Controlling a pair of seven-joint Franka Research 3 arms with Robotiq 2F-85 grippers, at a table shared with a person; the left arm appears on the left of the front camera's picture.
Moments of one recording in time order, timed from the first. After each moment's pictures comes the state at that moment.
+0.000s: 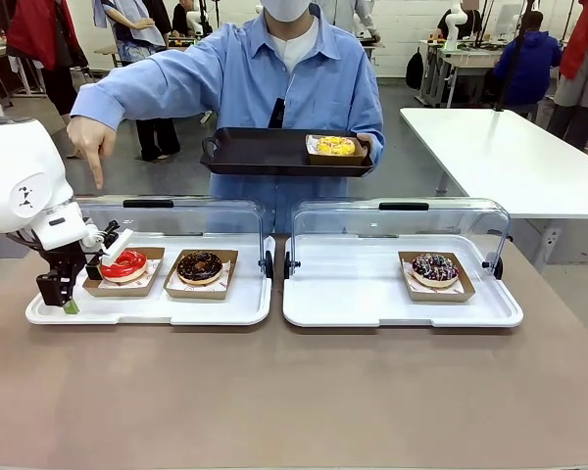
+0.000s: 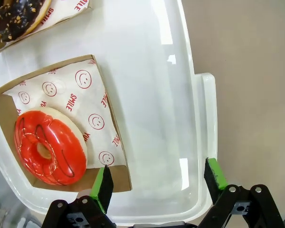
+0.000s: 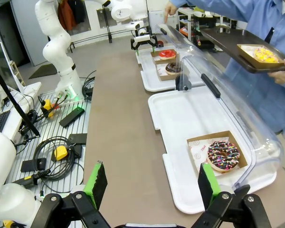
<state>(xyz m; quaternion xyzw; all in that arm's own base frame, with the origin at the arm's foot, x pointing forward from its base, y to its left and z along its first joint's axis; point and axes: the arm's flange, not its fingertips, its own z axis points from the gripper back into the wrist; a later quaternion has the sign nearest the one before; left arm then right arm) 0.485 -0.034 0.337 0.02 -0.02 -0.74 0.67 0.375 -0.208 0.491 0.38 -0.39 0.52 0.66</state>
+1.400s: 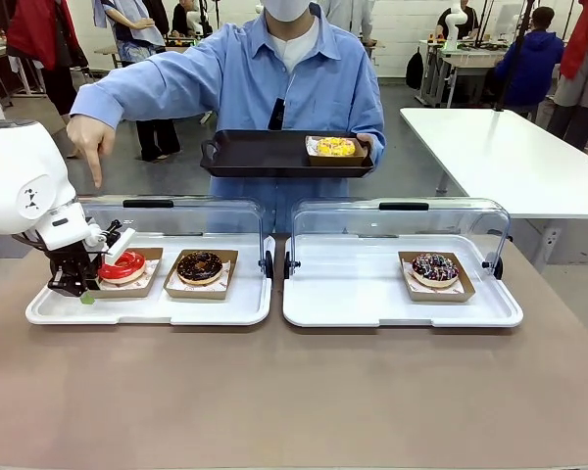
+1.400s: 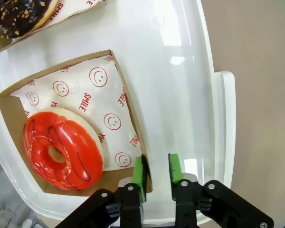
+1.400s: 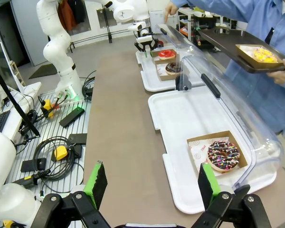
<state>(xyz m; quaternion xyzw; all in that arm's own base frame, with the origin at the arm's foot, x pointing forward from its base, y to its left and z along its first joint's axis) 0.496 -0.032 0.332 0.03 -0.03 -0.74 0.67 0.375 -0.208 0.491 0.38 -0.39 0.52 0.66</state>
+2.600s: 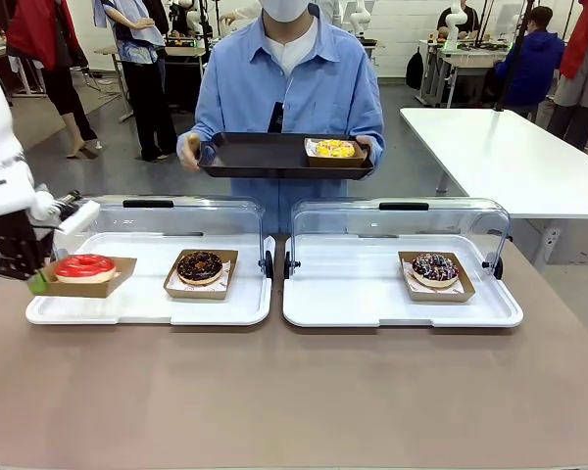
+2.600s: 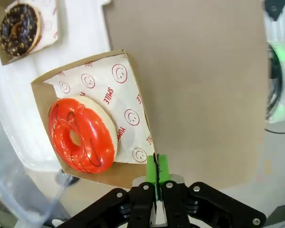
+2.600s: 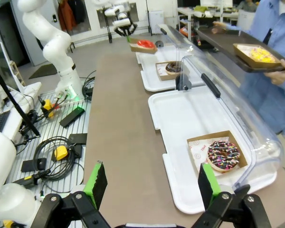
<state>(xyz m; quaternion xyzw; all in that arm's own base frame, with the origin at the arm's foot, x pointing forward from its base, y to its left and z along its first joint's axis) 0.383 -0.042 0.457 0.04 0.00 -0.74 0.67 0.375 -0.207 0.491 0.38 -0.39 0.52 0.66</state>
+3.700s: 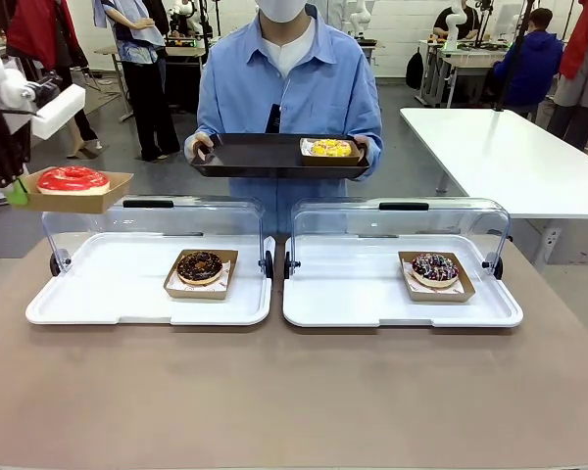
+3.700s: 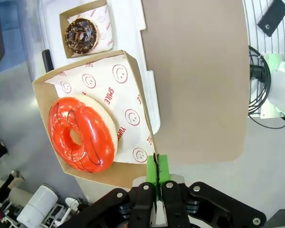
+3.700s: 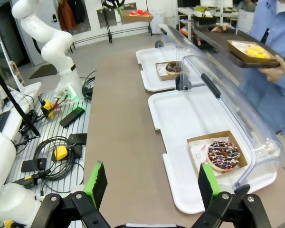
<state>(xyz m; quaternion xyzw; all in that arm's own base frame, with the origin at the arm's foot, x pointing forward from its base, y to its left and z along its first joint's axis) 0.358 -0.085 0.607 0.10 -0.04 -0.72 0.69 0.375 -0.207 0.491 0.38 -0.39 0.52 0.66</state>
